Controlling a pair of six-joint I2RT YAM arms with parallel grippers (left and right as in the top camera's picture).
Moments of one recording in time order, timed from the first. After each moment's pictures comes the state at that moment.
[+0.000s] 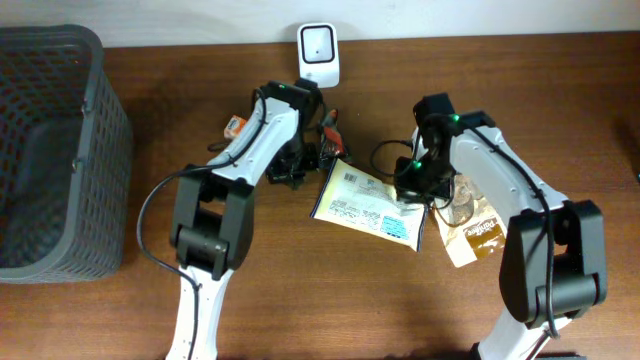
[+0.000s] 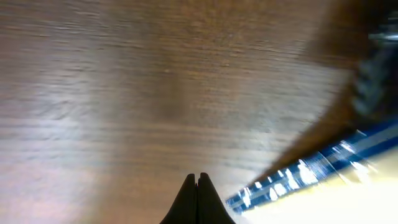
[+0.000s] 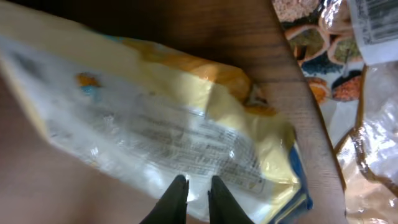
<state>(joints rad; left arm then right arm) -0.41 2.34 1.98 -1.35 0.07 -0.54 0.18 1.89 1.34 -1.00 -0.27 0.38</state>
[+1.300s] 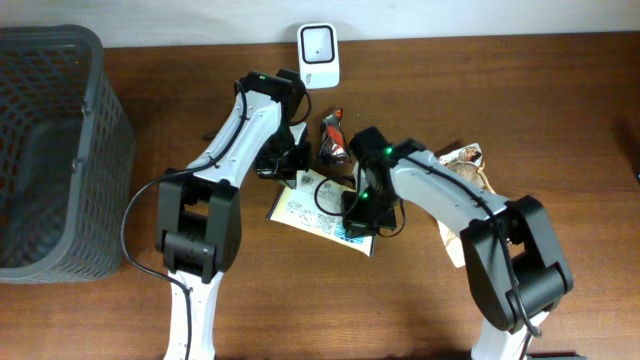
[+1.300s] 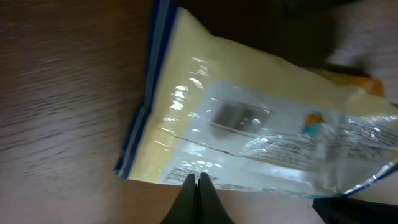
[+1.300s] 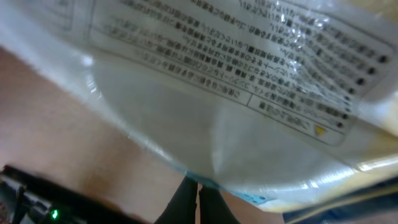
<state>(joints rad) -0.36 2.29 1.98 -1.41 0.21 -0.22 0.46 1.93 1.28 -0.93 -0.45 0.50</state>
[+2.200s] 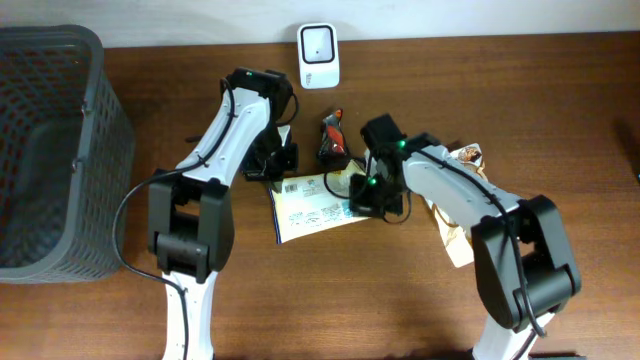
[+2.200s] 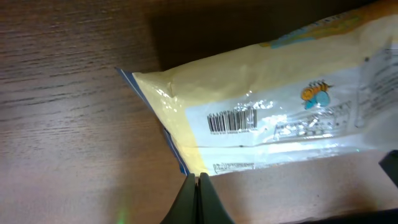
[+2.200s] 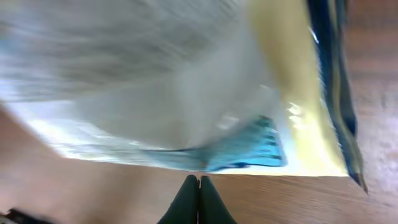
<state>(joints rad) -0.32 2.28 1.98 -1.50 0.18 -0.25 0.40 1.92 1.31 -0.84 -0.39 0.51</state>
